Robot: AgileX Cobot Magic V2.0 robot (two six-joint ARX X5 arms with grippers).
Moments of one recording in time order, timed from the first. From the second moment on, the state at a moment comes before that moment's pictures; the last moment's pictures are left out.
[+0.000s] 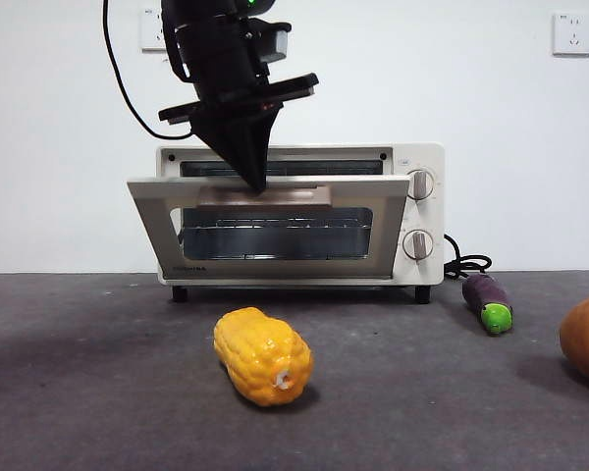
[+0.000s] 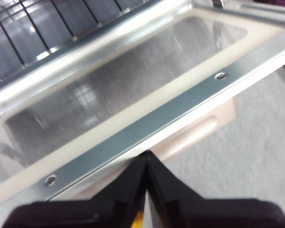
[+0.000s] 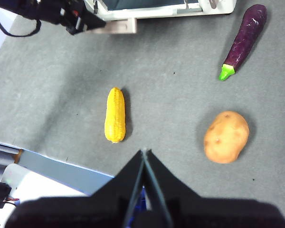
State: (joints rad) left arm -0.56 1.96 1.83 -0.94 -0.03 -0.04; right arm -0.01 0.78 1.29 -1.34 -0.52 0.00
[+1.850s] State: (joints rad) left arm -0.64 2.09 1.80 -1.07 -0.14 -0.09; right arm -0.01 0.67 1.30 -1.35 -0.52 -0.02
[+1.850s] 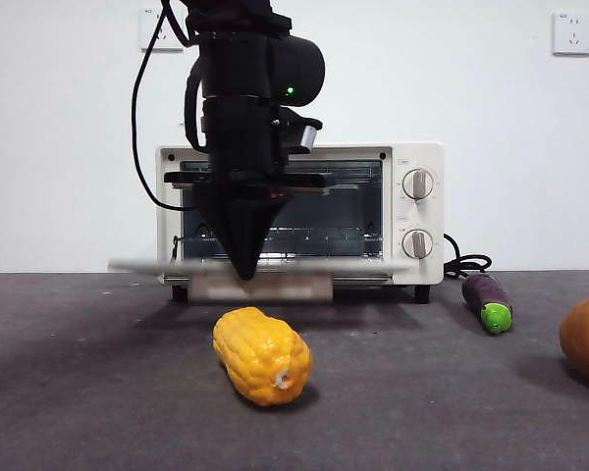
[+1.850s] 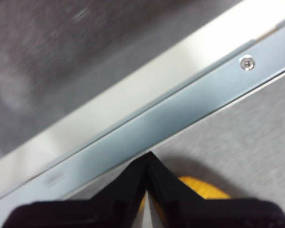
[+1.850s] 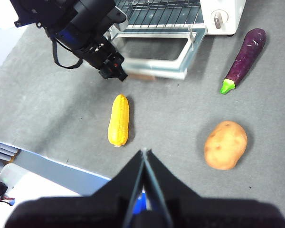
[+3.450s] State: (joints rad) left arm -0.71 0.94 1.81 -1.32 -0.23 -0.11; right arm 0.02 1.10 1.30 -1.35 -0.24 0.13
